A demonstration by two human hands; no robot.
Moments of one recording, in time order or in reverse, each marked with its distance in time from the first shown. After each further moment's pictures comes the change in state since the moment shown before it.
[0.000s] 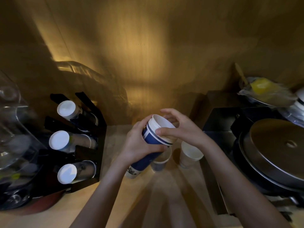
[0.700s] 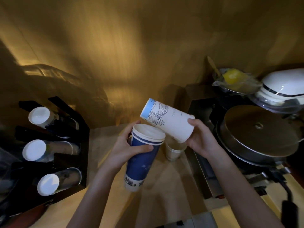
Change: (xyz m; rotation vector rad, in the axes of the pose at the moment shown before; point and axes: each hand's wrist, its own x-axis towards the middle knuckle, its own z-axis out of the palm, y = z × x) left_hand -0.010 0.000 0.015 -0.397 -0.158 -0.145; right_hand -0.050 0.081 -0.034 1.023 0.270 0.209
